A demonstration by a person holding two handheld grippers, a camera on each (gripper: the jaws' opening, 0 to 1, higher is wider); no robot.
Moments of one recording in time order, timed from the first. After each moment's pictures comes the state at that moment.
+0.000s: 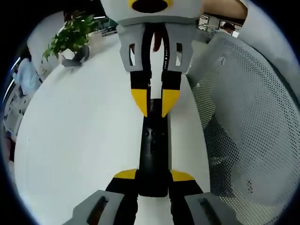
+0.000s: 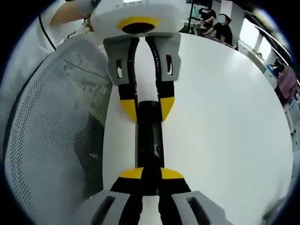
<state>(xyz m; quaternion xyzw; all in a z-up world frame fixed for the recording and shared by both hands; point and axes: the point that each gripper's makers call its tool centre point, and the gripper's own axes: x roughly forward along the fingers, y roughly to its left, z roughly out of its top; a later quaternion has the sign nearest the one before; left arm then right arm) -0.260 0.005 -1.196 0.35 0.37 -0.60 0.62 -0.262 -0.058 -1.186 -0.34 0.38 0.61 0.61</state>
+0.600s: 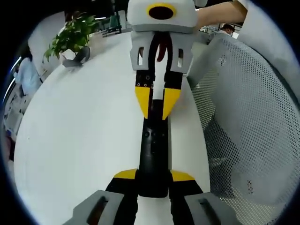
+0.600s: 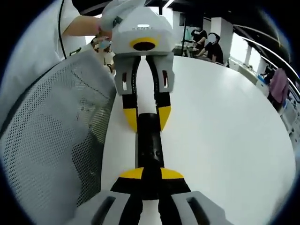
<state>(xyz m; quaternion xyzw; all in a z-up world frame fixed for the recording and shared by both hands) -0.260 0.005 -1.195 0.35 0.36 -0.60 0.62 -0.262 -0.055 -1.188 -0.31 0.34 0.62 0.63</state>
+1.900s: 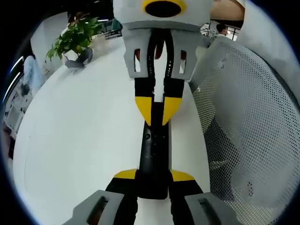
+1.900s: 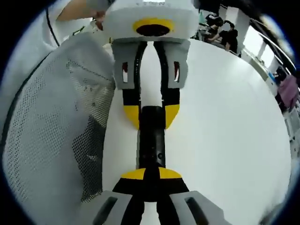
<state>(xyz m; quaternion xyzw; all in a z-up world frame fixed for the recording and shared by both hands) -0.262 0.007 -1.194 0.33 0.35 -0.60 0.63 -0.263 -0.042 -1.188 -0.34 0.40 0.58 0.62</state>
